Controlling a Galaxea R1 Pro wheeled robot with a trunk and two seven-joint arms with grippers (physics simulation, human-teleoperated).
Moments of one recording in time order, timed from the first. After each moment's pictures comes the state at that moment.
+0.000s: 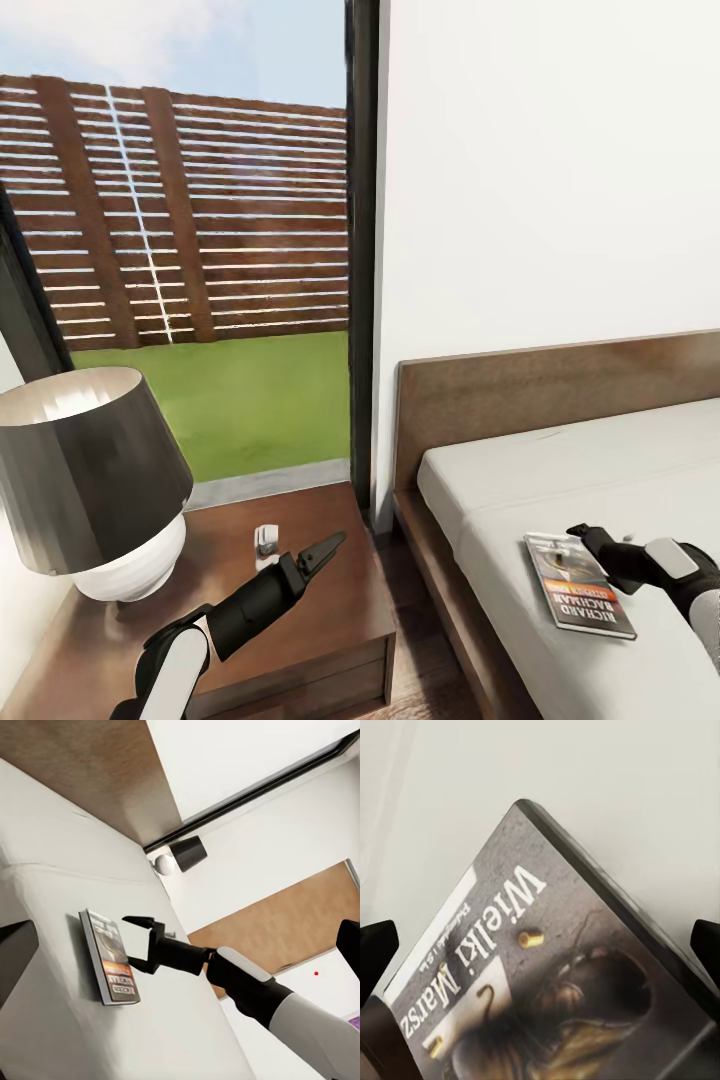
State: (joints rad) left arm -0.11 -0.09 -0.01 -1.49 0.83 0.75 -0.59; right arm -0.83 -0.42 -0.35 -0.22 -0.71 0.55 -0.01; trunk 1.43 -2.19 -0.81
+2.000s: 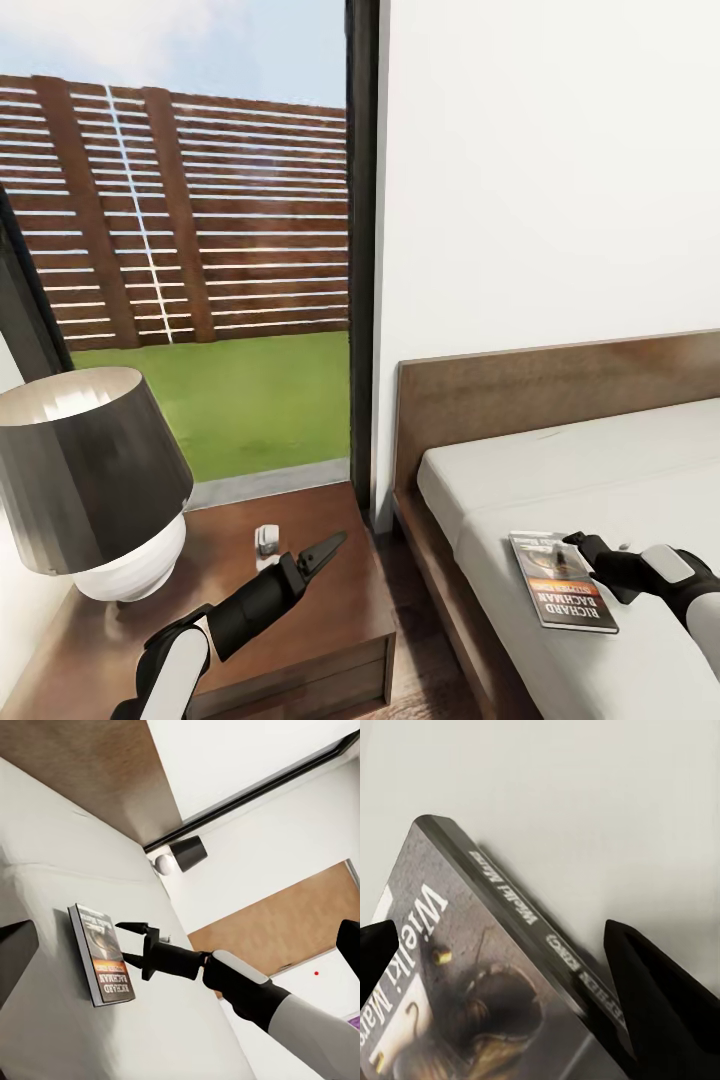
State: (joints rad) left arm -0.11 -0.09 -0.01 -1.49 0.83 0.75 -0.59; right arm -0.83 -0.42 -0.35 -0.17 -0.71 0.55 -0.01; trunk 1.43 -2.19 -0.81
